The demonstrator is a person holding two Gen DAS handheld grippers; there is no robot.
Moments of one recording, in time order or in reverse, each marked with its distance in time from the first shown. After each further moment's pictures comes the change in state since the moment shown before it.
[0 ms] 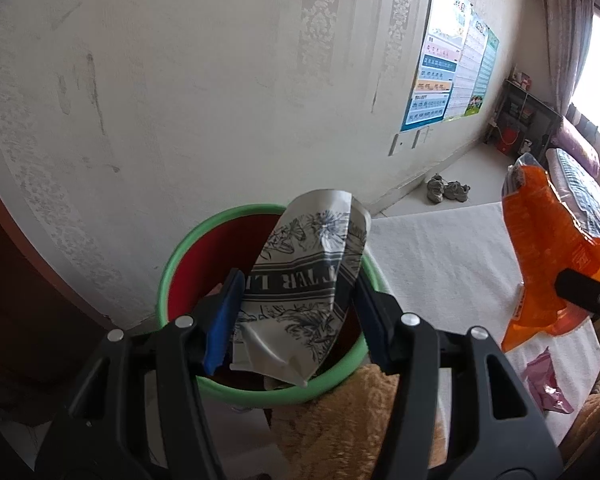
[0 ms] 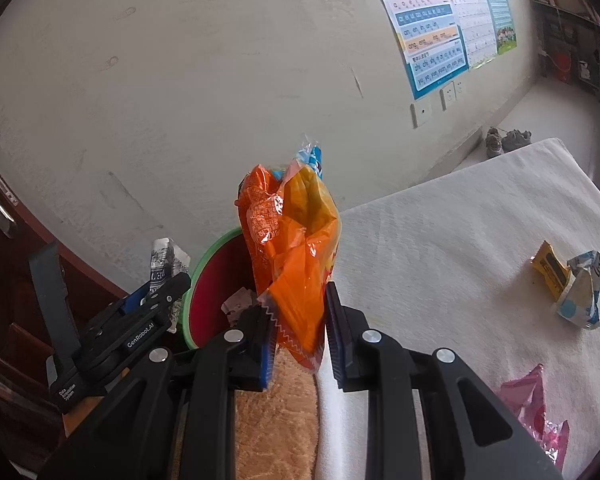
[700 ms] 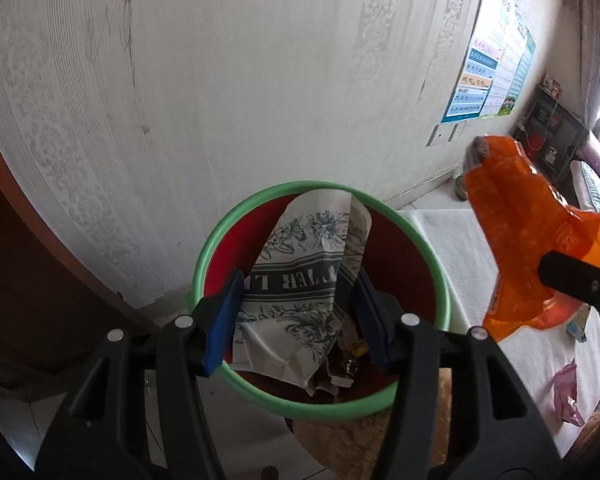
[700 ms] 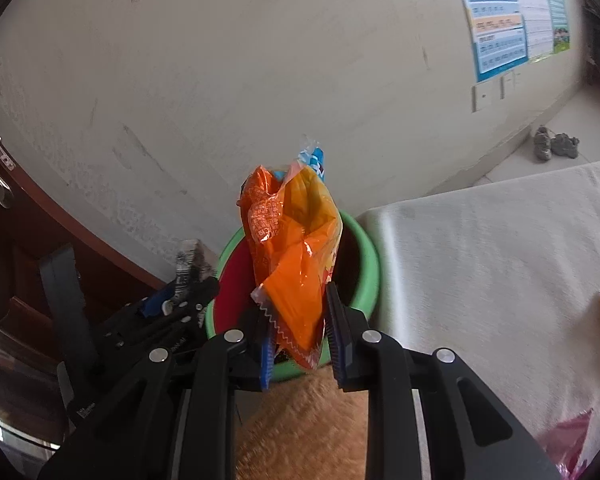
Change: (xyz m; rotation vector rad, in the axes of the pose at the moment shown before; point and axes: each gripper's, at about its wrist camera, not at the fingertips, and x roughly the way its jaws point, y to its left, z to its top) left arm 0.039 0.057 -0.005 -0.089 0.079 0.053; right arm 0.094 0.061 0.020 -0.104 0.145 0.081
